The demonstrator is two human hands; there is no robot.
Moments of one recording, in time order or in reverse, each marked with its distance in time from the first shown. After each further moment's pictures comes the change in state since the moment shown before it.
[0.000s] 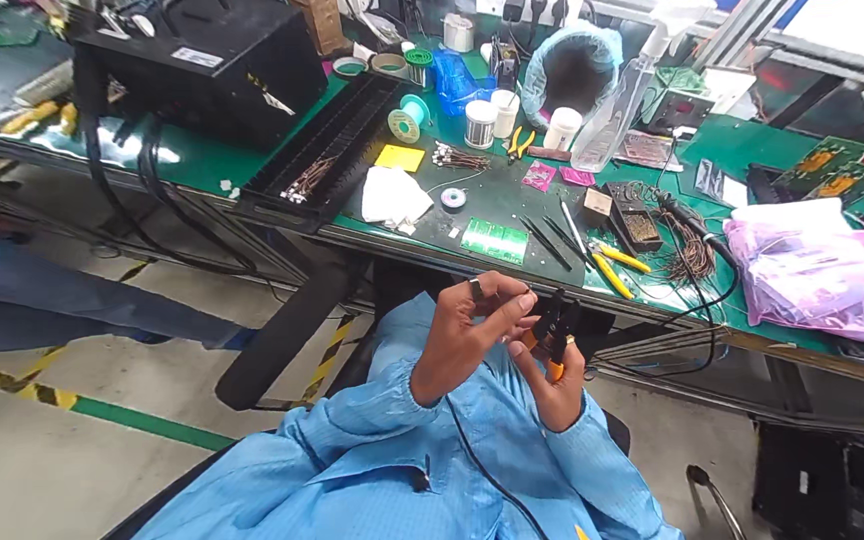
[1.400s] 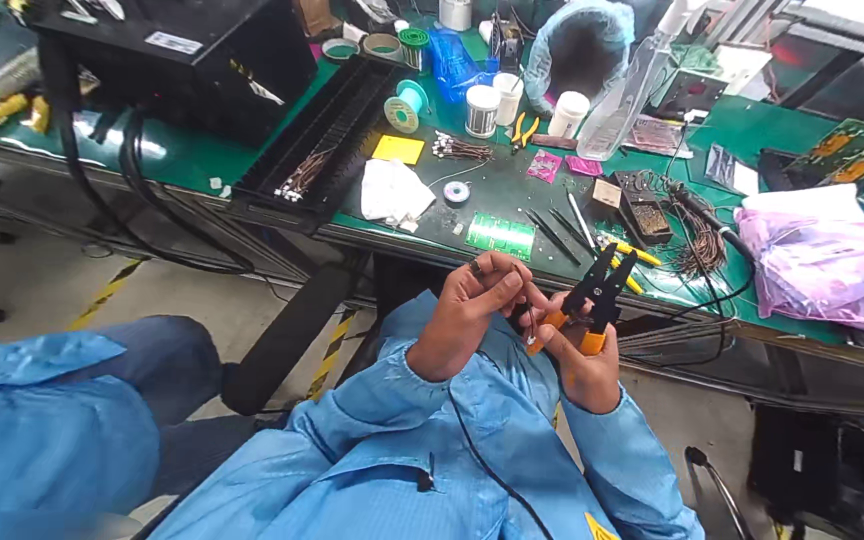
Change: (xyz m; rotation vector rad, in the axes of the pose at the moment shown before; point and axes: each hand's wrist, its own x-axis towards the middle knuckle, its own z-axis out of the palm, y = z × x) left_hand 0.017 -0.016 -0.020 -0.498 -0.065 -0.239; right_hand 0.037 -0.015 -0.009 0.414 -0.049 0.096
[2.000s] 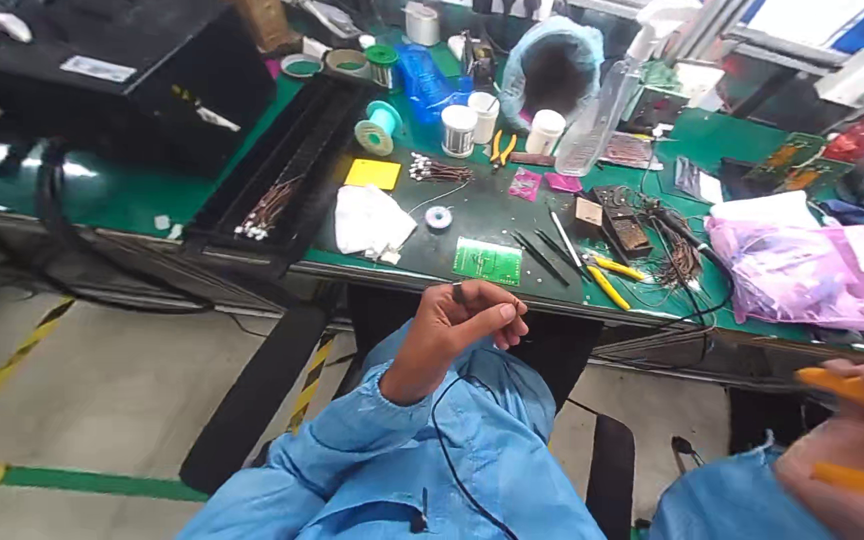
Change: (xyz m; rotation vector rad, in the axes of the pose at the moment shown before) left_hand 0.023 0.017 -0.027 0.105 -0.130 0.001; right_hand -0.044 -0.151 -0.120 -0.545 0.417 -0.551
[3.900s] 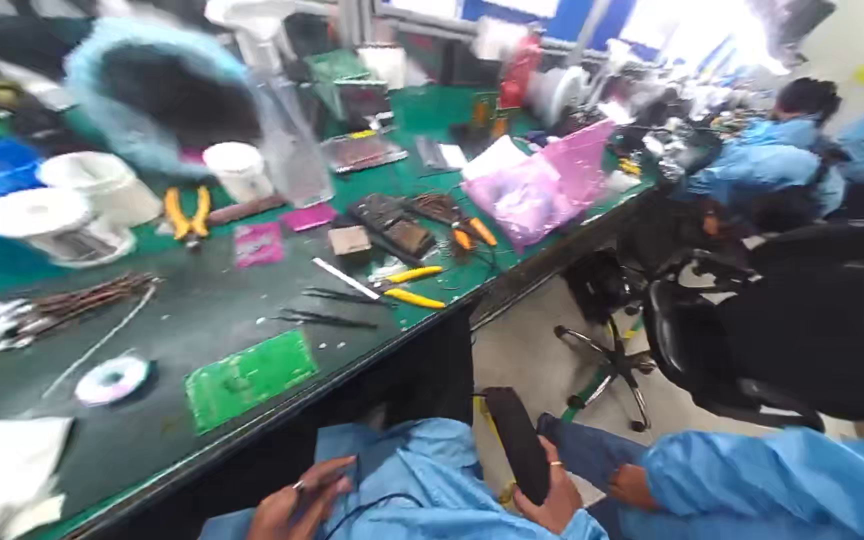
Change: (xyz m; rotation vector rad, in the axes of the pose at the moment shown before) left_hand -0.057 -0.117 -0.092 0.631 -0.456 -0.338; right_hand -0.282 -0.037 0.025 -1.217 -0.027 1.280
